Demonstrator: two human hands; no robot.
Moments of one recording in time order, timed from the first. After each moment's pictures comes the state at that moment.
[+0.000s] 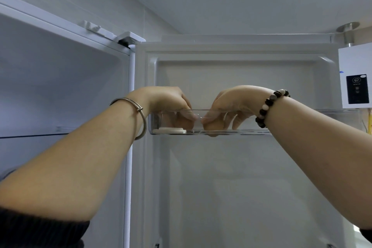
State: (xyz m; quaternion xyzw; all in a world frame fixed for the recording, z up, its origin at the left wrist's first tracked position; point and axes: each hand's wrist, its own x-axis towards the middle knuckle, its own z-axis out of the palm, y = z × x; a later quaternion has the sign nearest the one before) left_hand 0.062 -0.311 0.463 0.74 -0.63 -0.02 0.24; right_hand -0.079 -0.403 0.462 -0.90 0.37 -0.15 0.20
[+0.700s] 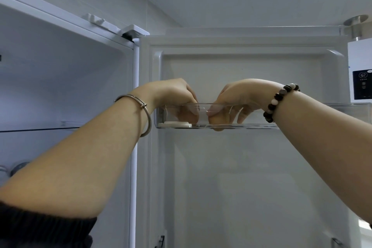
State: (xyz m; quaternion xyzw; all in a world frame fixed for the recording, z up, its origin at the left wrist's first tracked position) left_hand 0.061 -0.313 0.461 0.72 -0.63 -0.01 0.30; right_hand -0.079 -0.403 0.461 -0.90 0.36 -0.17 0.20
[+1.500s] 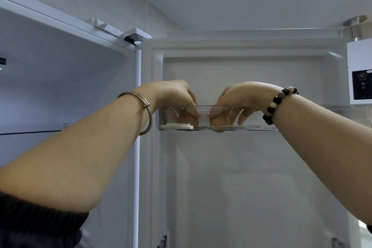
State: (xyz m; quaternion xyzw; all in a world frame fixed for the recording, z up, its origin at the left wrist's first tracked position) left_hand 0.059 -0.308 0.464 0.74 -0.62 0.00 0.27; right_hand -0.078 -0.401 0.461 -0.89 0.37 -0.18 0.19
